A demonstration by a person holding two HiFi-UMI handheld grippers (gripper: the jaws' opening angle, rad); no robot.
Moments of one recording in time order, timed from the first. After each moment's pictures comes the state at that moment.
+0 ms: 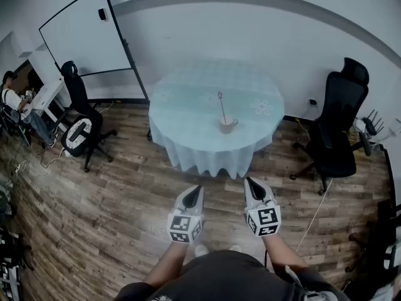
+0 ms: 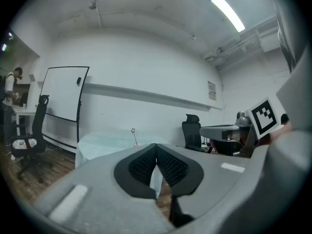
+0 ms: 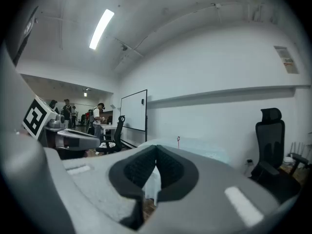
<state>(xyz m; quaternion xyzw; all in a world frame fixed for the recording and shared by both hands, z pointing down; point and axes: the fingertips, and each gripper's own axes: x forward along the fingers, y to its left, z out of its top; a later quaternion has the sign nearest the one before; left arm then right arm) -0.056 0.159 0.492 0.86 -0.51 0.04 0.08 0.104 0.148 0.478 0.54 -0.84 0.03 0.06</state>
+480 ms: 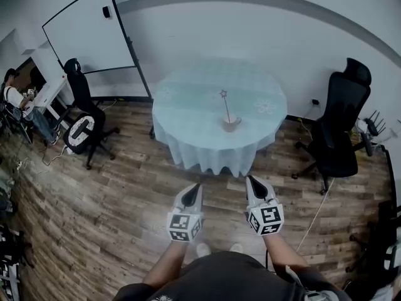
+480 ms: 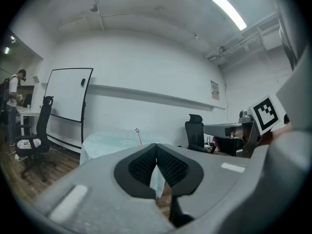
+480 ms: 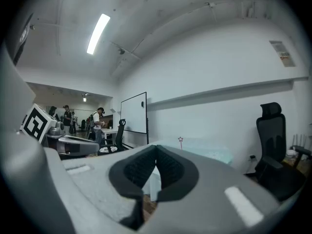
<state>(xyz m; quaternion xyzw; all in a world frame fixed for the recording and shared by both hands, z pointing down) -0.077 0.168 0.496 0.85 -0.52 0.04 0.08 0.094 0.158 0.476 0.55 -0.84 0.04 0.04</state>
